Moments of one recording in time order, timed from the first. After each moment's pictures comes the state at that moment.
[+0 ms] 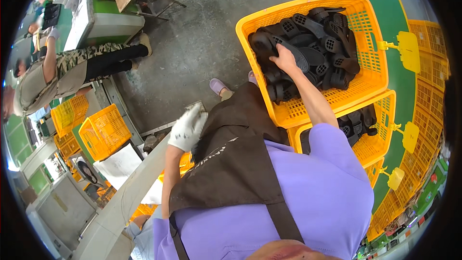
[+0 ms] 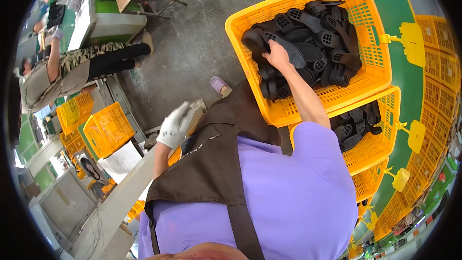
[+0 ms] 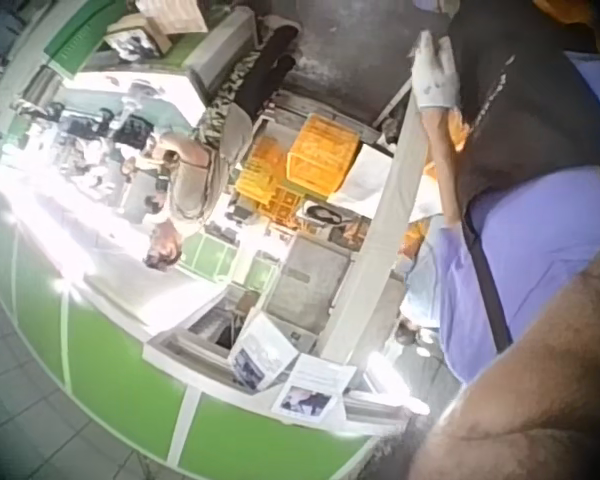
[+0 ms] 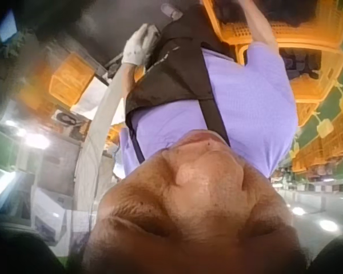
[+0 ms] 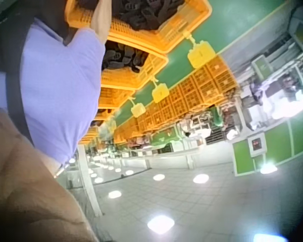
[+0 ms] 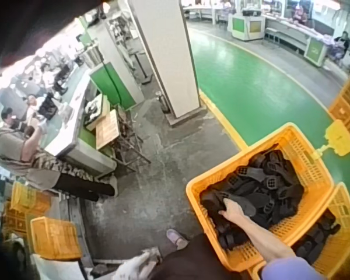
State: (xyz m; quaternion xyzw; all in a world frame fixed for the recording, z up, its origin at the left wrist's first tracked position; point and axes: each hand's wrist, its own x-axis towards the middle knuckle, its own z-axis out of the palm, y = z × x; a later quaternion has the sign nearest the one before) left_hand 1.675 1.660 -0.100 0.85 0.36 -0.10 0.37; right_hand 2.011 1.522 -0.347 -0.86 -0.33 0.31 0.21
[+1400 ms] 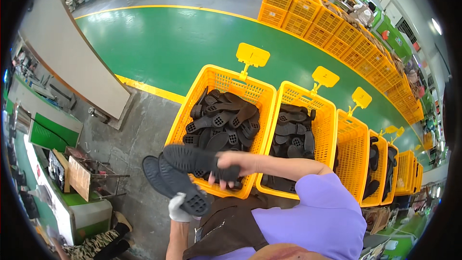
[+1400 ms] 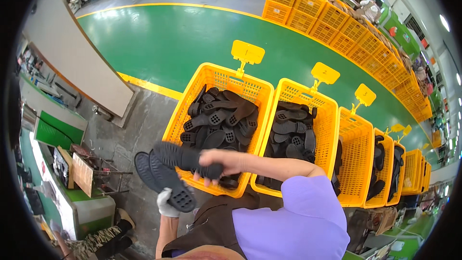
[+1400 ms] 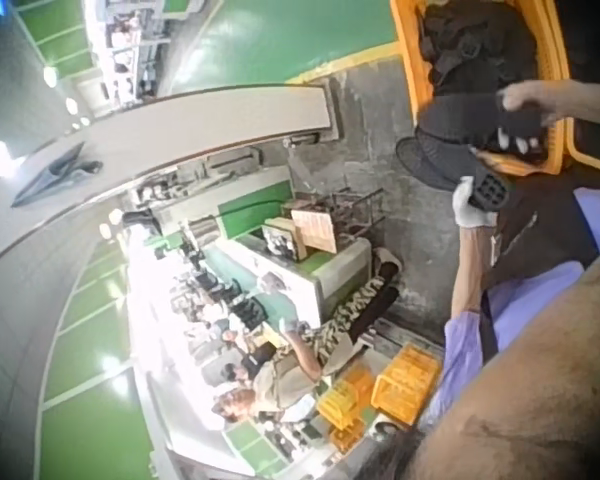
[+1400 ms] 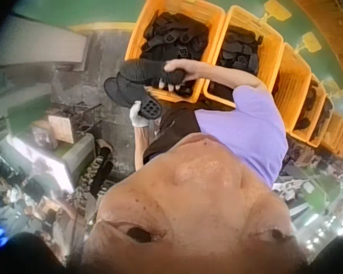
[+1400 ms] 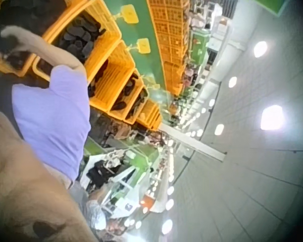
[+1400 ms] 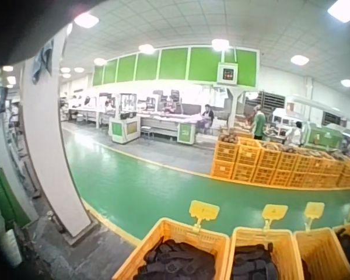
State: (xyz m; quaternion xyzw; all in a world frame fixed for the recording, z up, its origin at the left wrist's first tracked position) left_hand 1.838 1.631 -0.080 0.24 0.14 -0.14 0.95; right_hand 1.982 1.396 -0.043 -0.29 -0.05 0.63 0.71
